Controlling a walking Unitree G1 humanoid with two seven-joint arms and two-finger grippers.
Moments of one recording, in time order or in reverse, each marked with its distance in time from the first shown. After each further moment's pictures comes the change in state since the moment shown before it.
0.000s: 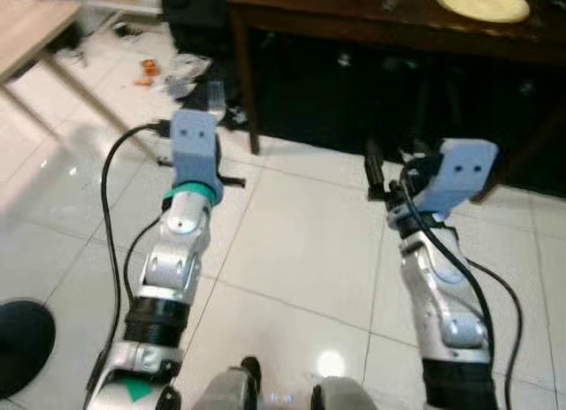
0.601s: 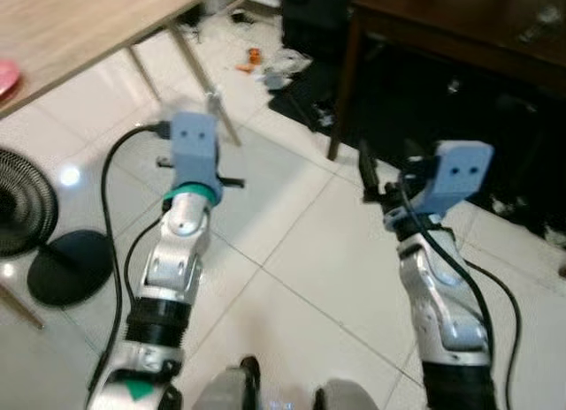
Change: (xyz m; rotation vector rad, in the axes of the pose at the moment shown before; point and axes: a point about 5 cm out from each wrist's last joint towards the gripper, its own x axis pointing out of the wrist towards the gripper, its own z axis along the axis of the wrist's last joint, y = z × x) left arm 0.000 0.002 0.000 0.027 -0.002 0.011; right arm -0.002 0.007 0.001 0.025 -0.006 0.046
